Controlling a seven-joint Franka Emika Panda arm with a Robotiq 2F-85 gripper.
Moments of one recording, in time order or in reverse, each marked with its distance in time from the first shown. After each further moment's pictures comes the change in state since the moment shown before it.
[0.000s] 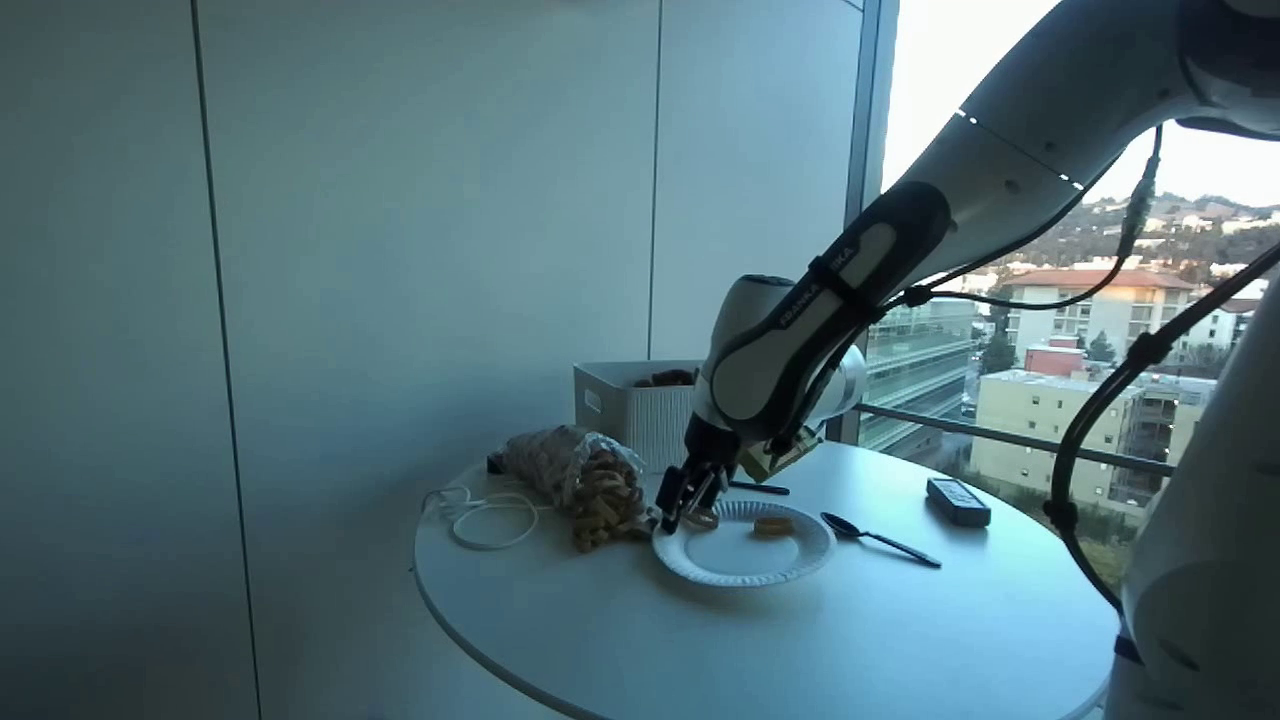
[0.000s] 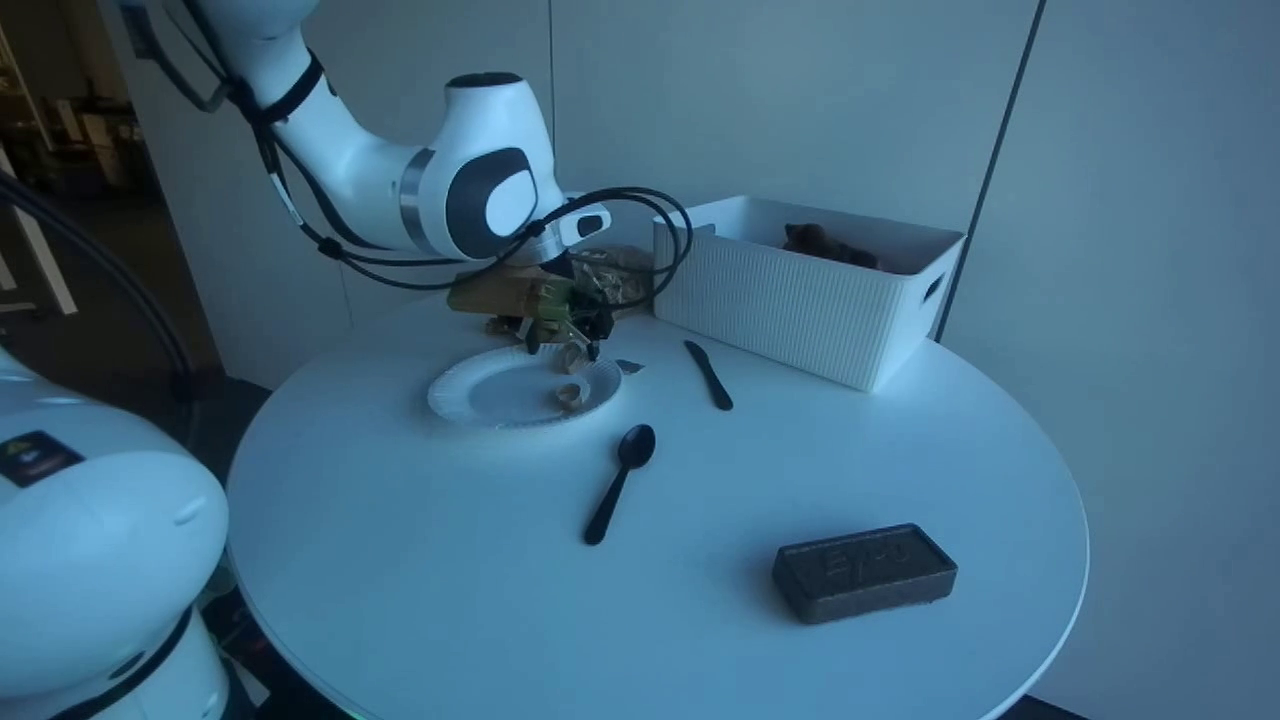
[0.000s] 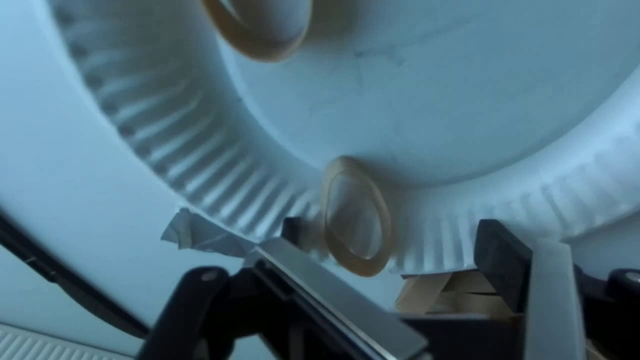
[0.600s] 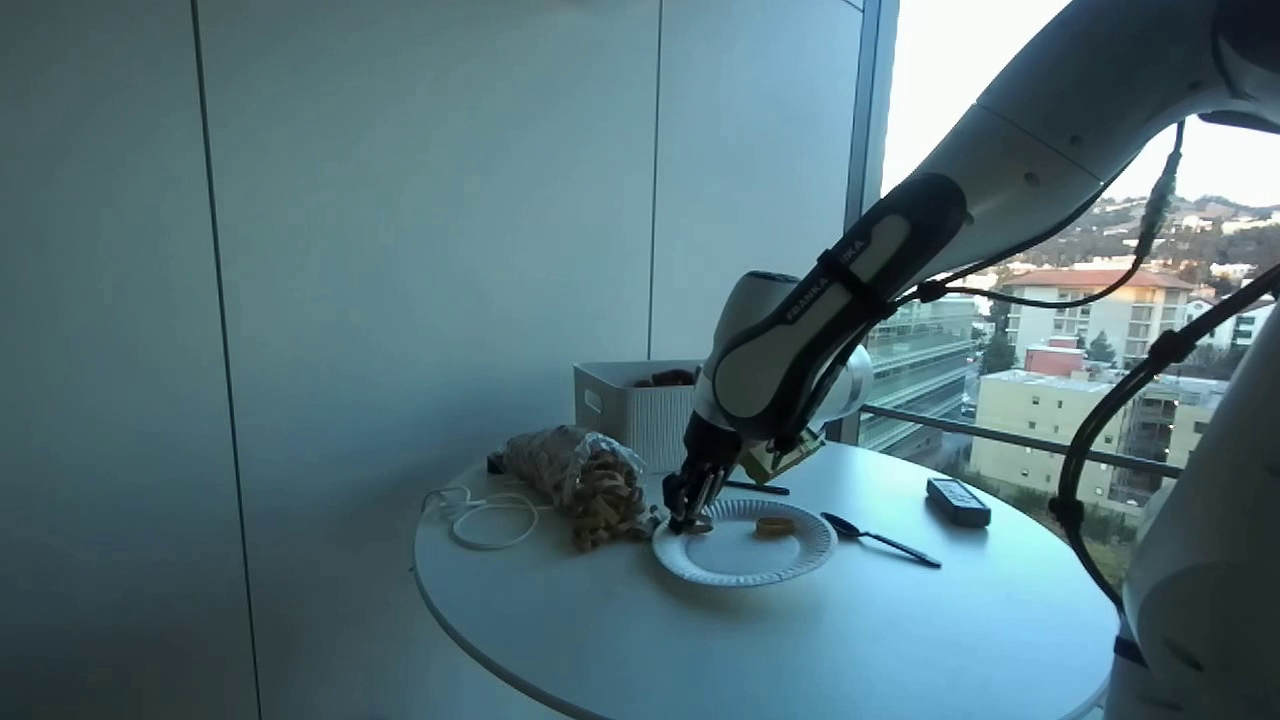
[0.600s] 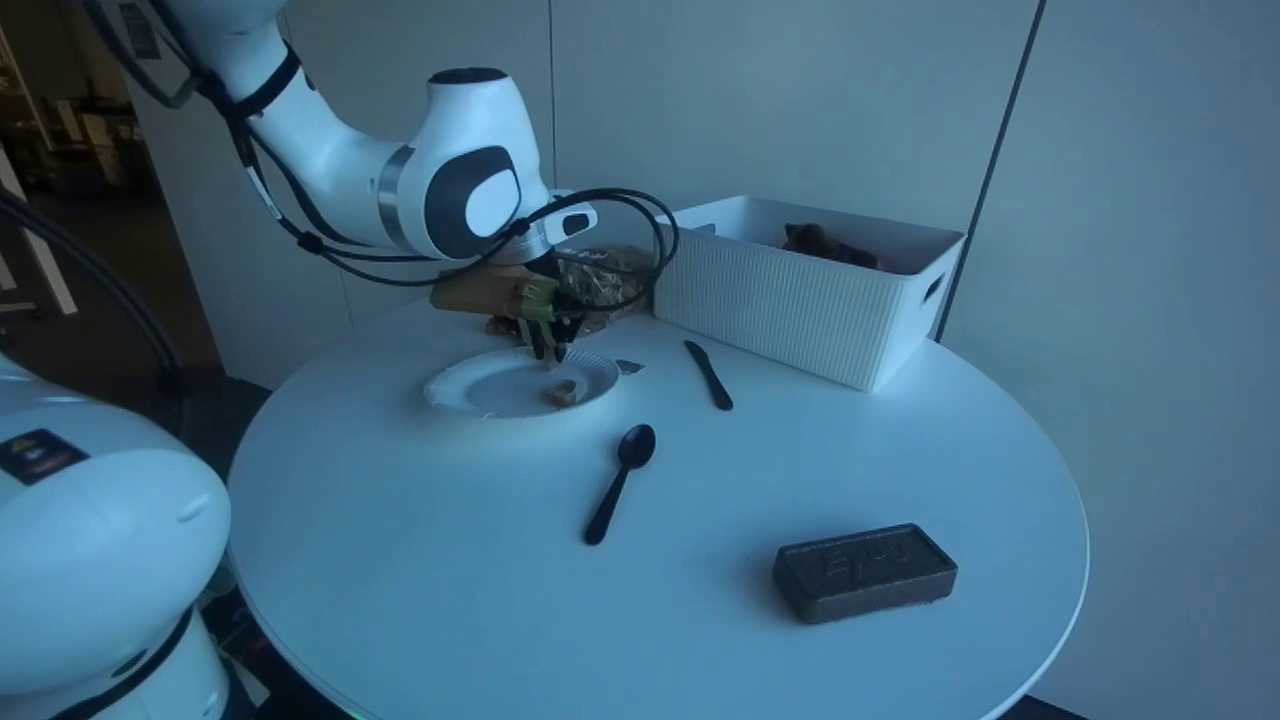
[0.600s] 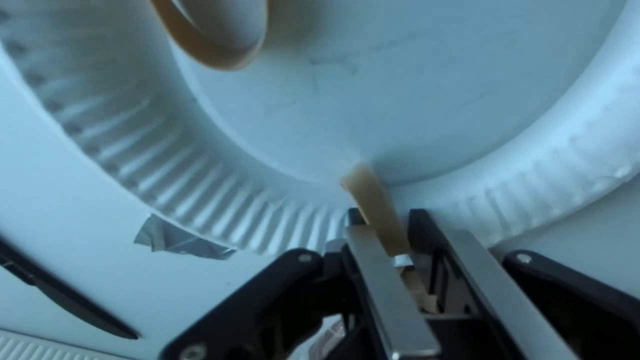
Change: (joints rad) arm 0.014 -0.041 0.016 -0.035 0.043 0.006 -0.008
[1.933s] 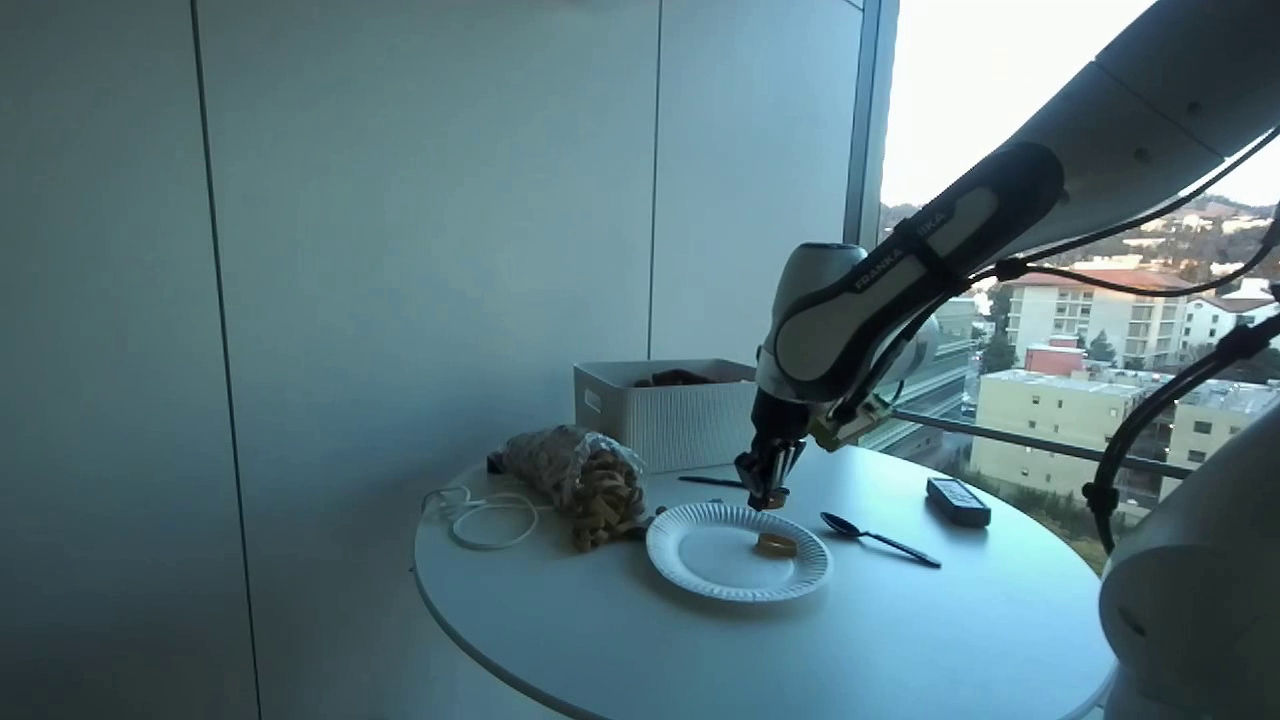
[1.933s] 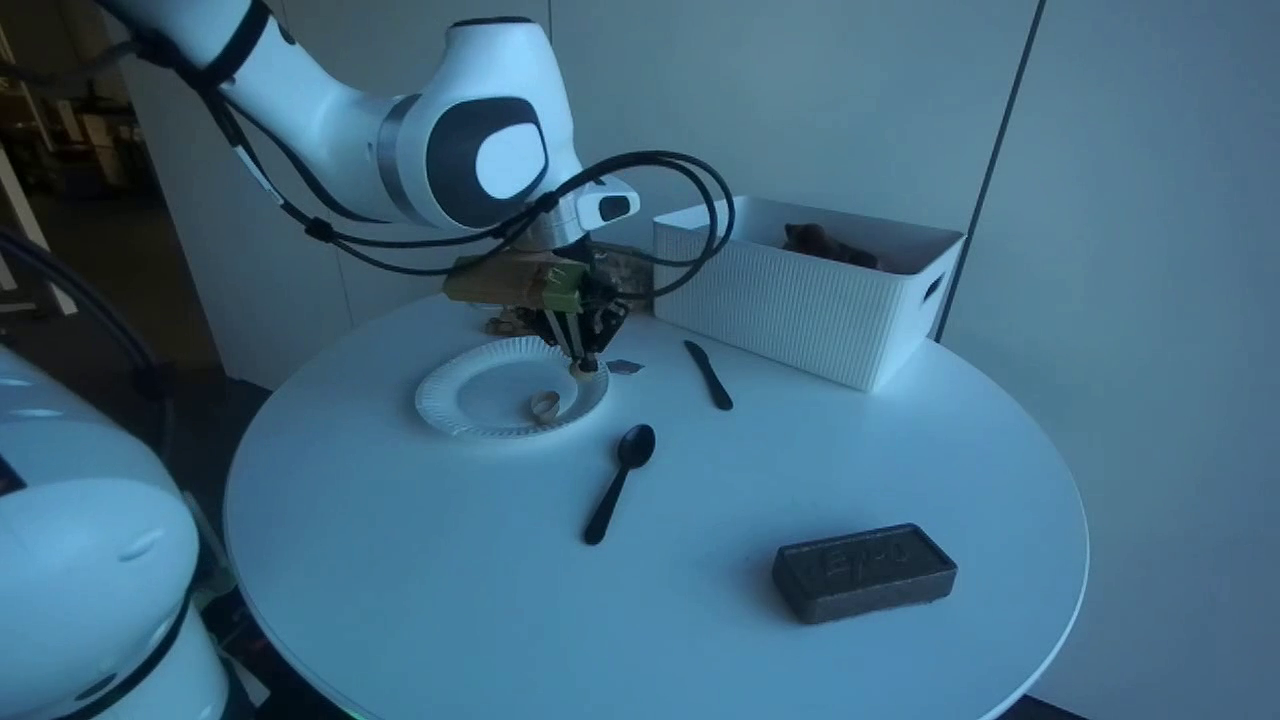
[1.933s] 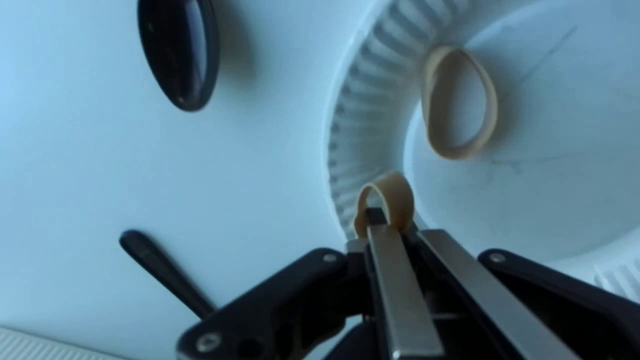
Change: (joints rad) arm -0.167 -0.190 -0.022 -0.048 -0.117 -0.226 0.010
